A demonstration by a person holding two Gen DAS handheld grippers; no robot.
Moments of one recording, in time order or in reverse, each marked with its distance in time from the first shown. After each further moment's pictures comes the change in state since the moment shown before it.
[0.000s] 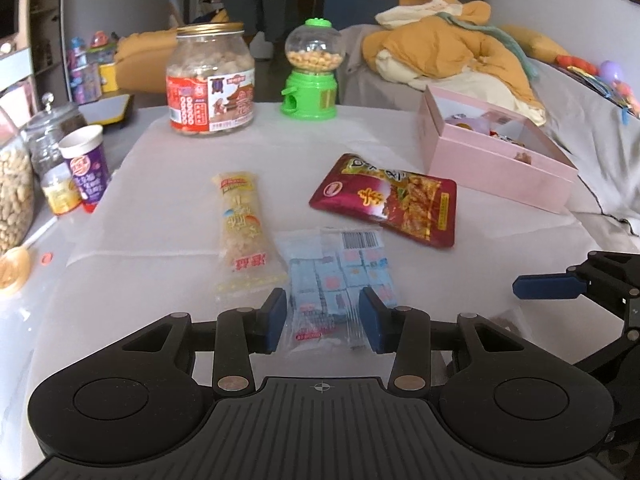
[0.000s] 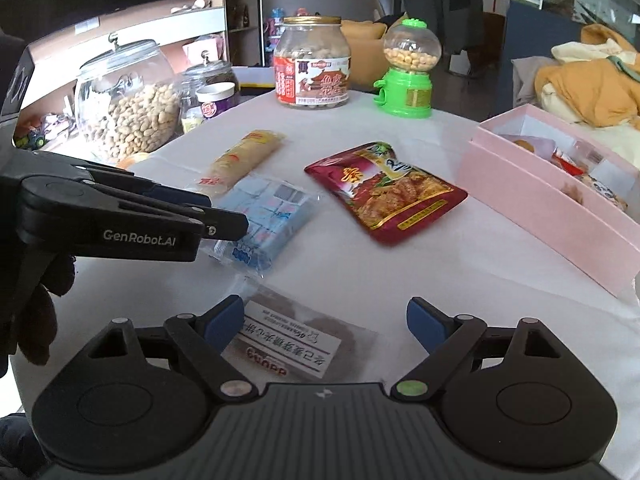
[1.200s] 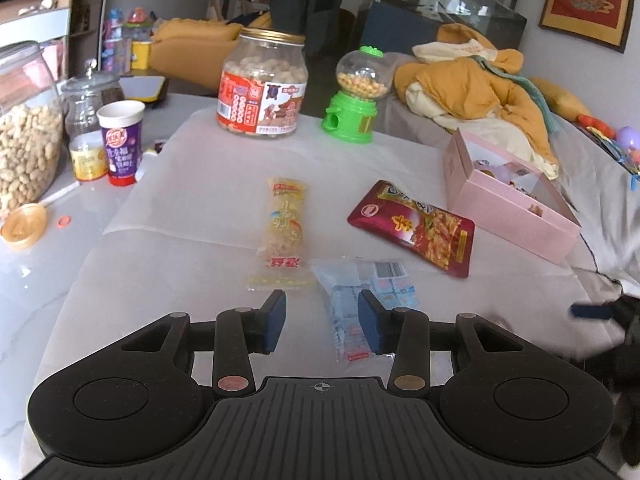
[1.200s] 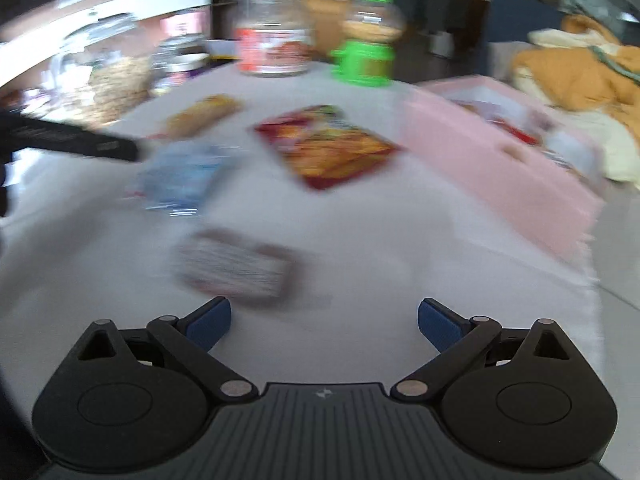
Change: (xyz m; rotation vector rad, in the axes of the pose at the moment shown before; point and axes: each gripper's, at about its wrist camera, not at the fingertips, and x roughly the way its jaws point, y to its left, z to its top) left arm -0.023 0.034 -0.006 -0.176 -0.059 -0.014; right arm -0.018 -0.046 -0.022 -0.006 0.071 -0.121
